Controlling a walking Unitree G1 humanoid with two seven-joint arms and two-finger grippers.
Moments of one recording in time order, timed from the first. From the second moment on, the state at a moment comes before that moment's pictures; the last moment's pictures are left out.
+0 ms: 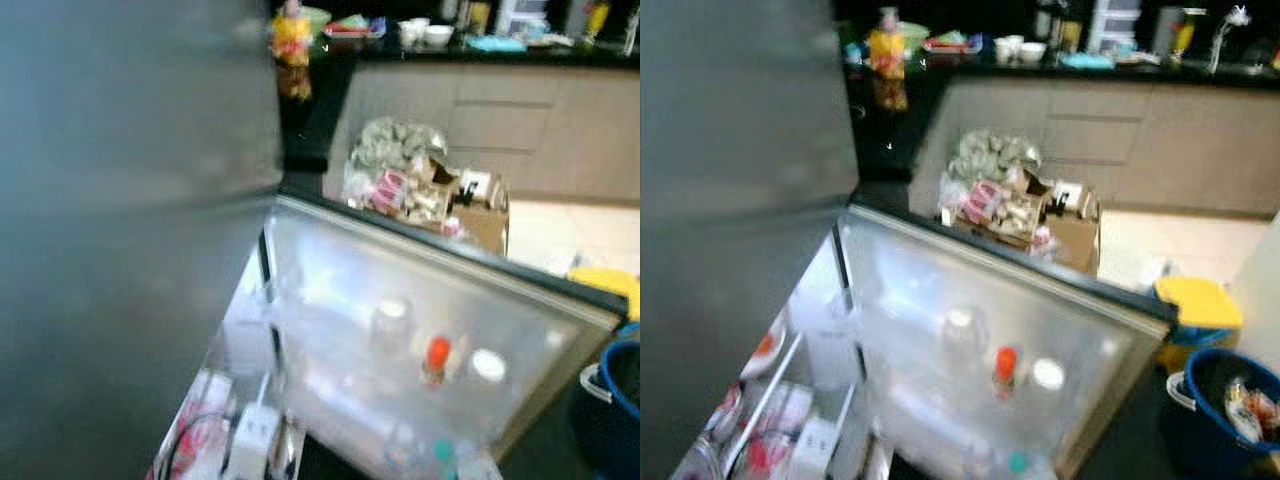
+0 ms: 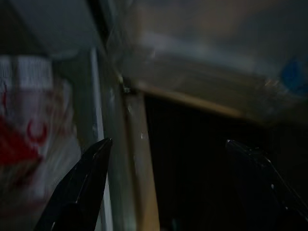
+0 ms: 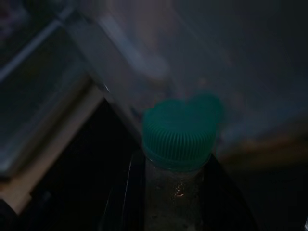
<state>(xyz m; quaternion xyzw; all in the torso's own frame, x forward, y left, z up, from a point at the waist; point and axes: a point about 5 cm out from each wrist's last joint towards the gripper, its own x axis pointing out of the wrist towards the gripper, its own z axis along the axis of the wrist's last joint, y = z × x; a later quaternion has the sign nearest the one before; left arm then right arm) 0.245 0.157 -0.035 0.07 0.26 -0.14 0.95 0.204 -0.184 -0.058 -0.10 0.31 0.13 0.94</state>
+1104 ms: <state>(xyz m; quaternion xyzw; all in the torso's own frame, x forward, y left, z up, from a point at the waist) 0.247 0.153 -0.033 0.08 0.25 -0.15 0.95 0.278 -0.322 0.042 -0.24 0.21 -0.14 0.94</state>
